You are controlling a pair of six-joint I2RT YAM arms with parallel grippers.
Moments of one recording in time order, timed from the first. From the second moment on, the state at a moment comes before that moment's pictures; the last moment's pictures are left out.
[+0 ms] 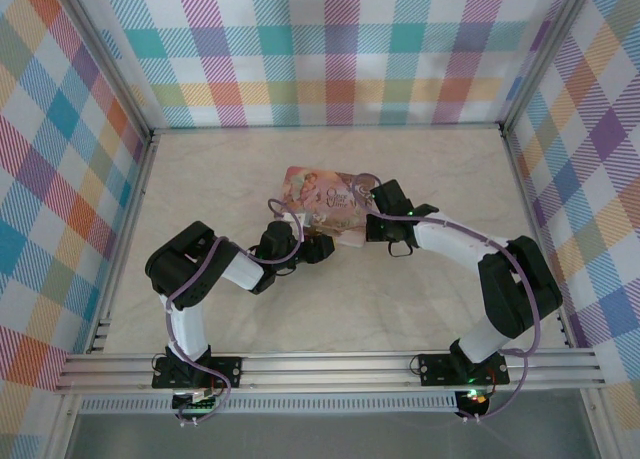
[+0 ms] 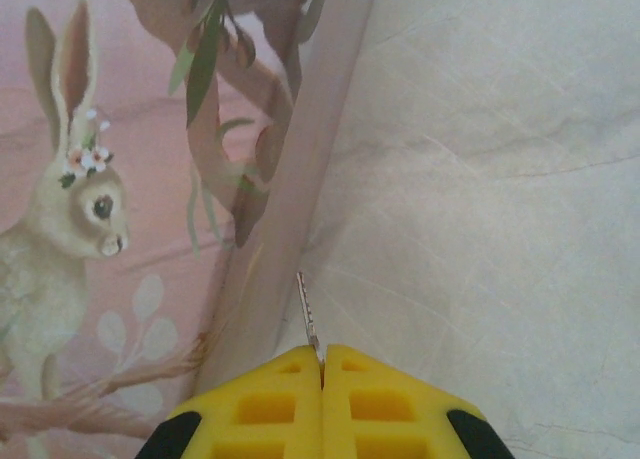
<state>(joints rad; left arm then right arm) -0.62 1.88 0.59 0.89 0.31 -0.71 0.53 1.59 0.99 -0.42 0.10 0.44</state>
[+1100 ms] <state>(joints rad) -0.60 1.91 0.62 0.89 0.35 -0.71 0.41 1.96 1.42 -0.44 0.04 0.25</state>
